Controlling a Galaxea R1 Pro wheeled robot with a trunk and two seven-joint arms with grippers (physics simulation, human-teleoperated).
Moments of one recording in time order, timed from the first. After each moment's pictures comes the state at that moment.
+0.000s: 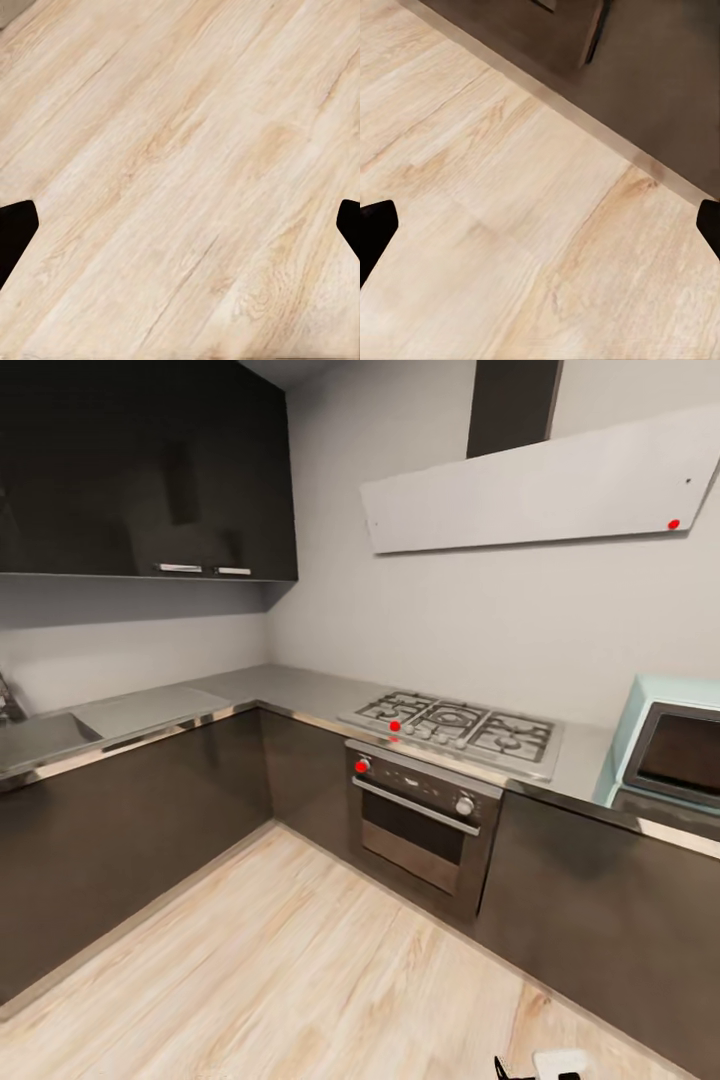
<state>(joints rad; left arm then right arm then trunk) 0.04 0.10 0.04 -0.73 0.00 -0.14 0.01 -0.13 -0.09 0.00 -0.57 0.06 -0.29 -0.01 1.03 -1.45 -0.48</state>
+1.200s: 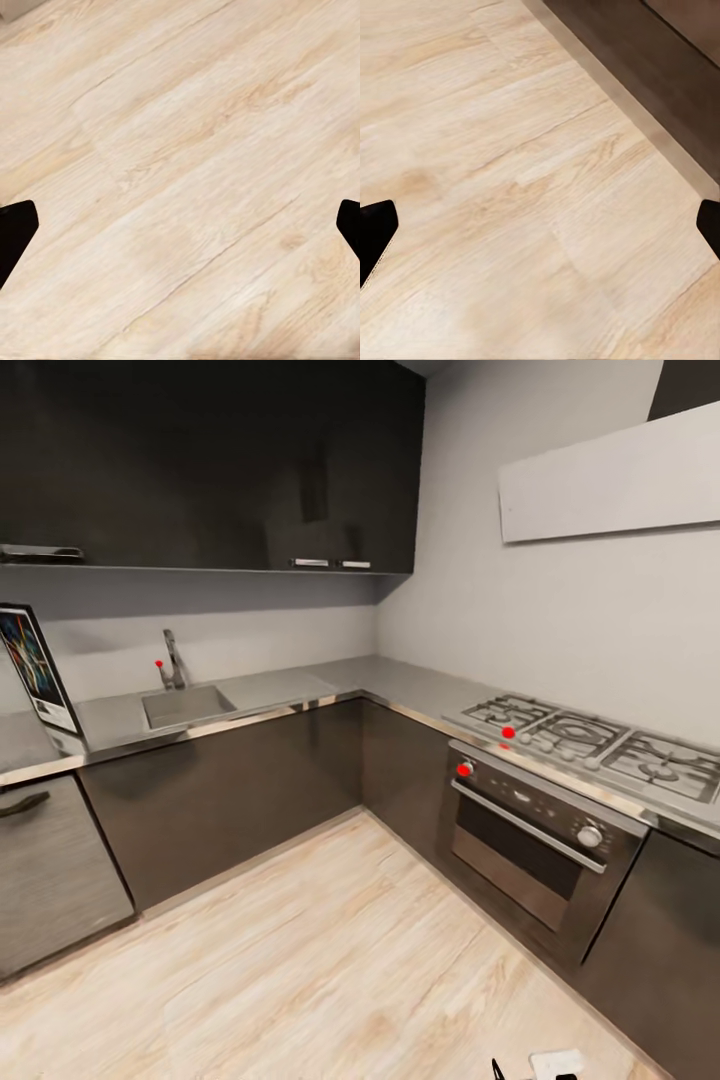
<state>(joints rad) 0.04 0.10 0.05 -0.72 0.00 -0.14 0.01 -0.13 -0.09 0.01 -0.57 0.06 -0.28 -0.01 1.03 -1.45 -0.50</state>
